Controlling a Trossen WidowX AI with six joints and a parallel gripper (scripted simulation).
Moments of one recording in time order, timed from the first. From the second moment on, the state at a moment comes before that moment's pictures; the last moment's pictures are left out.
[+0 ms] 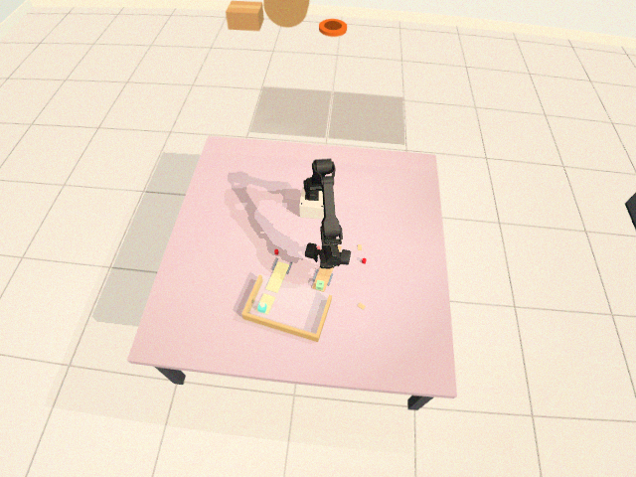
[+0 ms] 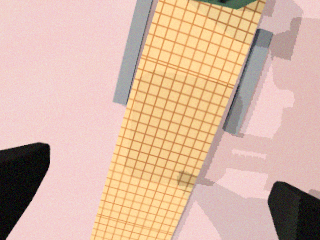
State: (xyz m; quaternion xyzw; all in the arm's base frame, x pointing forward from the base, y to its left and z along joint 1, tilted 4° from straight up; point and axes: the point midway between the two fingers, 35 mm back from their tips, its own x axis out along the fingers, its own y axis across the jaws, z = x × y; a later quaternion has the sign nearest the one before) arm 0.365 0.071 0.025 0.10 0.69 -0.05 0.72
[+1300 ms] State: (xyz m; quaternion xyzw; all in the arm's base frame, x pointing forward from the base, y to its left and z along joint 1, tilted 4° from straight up) arm 0.454 0.040 0.016 0.10 0.68 -0.05 0.72
